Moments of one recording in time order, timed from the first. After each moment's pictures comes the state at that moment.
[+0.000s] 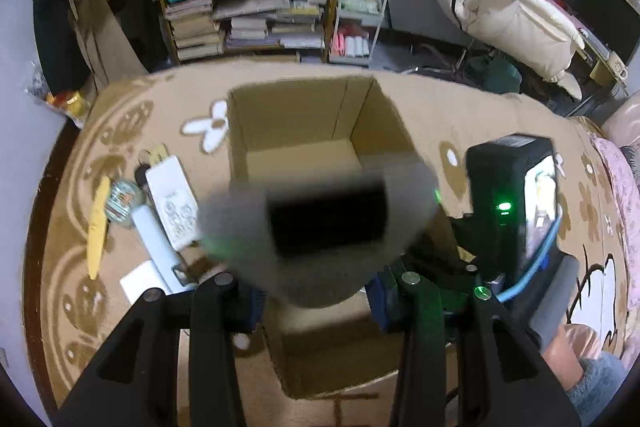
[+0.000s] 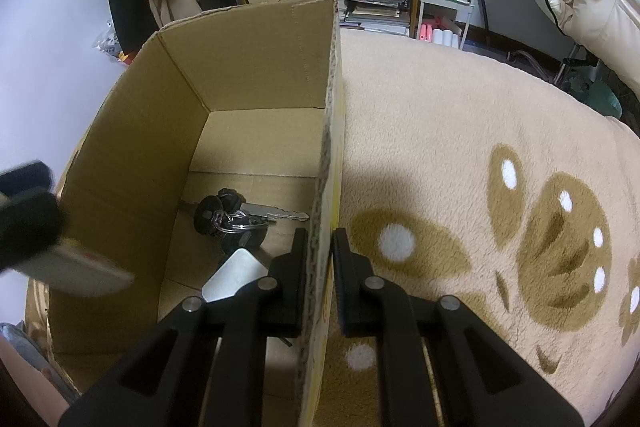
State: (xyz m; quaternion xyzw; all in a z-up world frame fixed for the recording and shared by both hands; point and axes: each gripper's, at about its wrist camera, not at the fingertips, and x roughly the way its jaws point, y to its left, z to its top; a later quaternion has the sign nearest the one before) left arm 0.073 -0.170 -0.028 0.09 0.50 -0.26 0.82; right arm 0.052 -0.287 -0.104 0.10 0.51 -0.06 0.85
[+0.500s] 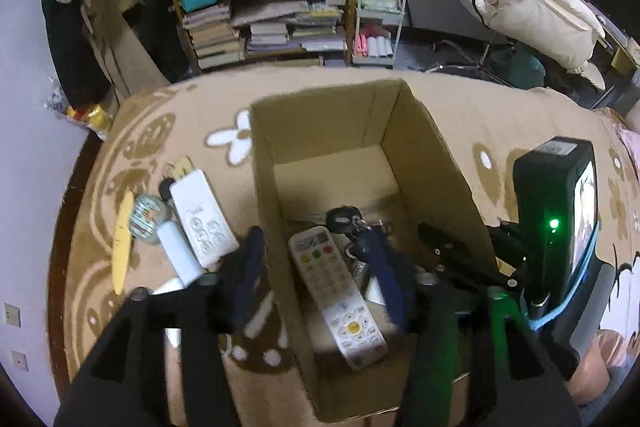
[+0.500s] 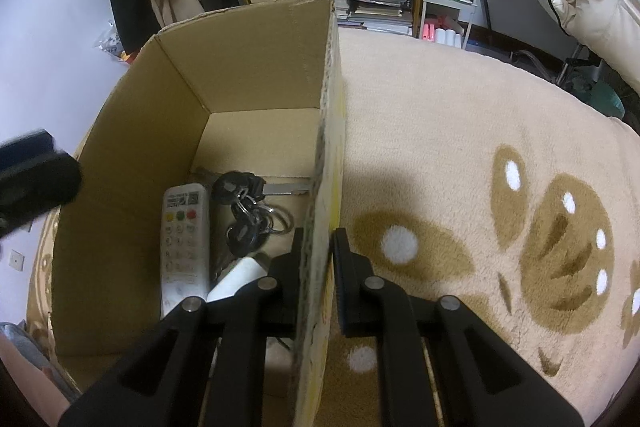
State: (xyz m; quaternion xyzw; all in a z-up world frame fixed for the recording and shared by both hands) left arm 0.083 -0.172 -0.024 0.14 0.47 -0.23 0.84; right arm 0.054 -0.288 -0.104 0.10 0.51 -0.06 0.85
